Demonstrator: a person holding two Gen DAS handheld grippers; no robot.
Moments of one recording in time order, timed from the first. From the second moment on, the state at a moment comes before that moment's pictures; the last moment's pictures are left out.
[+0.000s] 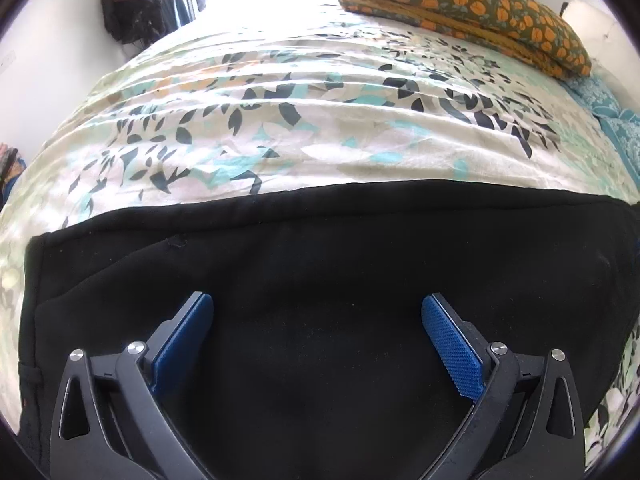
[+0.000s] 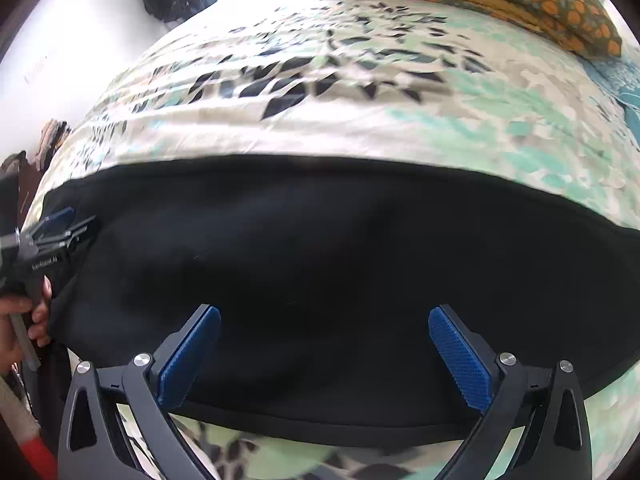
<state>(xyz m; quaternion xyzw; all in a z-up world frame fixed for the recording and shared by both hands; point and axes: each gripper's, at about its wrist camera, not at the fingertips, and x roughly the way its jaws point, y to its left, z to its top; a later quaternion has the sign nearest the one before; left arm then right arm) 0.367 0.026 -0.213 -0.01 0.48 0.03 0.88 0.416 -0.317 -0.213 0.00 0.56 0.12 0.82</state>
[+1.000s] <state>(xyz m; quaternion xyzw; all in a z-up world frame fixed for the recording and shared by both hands) 0.367 0.029 -0.199 -0.01 0.53 0.05 0.85 0.238 -0.542 -0.067 0.12 0.42 -0.07 0.90</state>
